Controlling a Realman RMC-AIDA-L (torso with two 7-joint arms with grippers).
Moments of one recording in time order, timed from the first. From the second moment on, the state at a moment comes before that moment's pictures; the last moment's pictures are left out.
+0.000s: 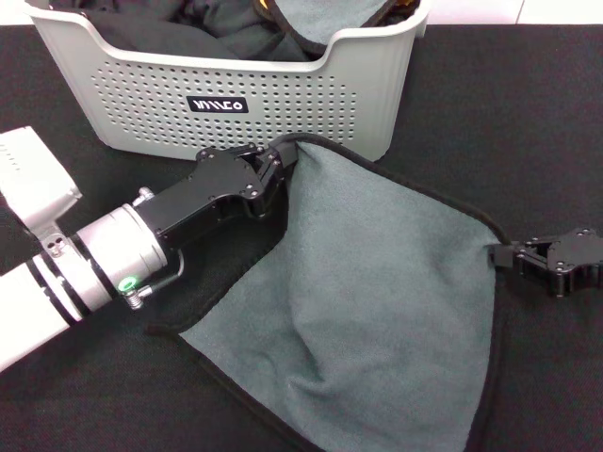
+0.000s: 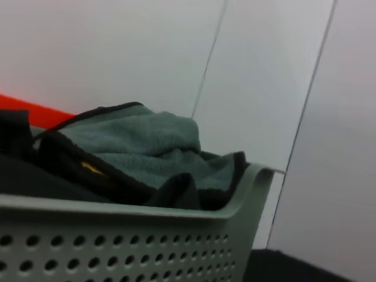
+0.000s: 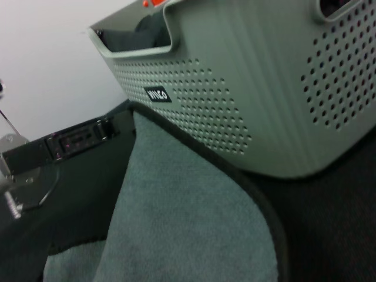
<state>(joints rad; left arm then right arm) -0.47 -2.10 1.38 0.17 0.81 1.34 -0.84 0.29 2.01 -1.19 -0.84 -1.67 -1.33 1.68</state>
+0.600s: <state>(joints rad) -0.51 -2.11 1.41 0.18 0.82 1.24 -0.32 0.31 2.01 -1.20 -0.84 -1.64 -1.27 1.71</state>
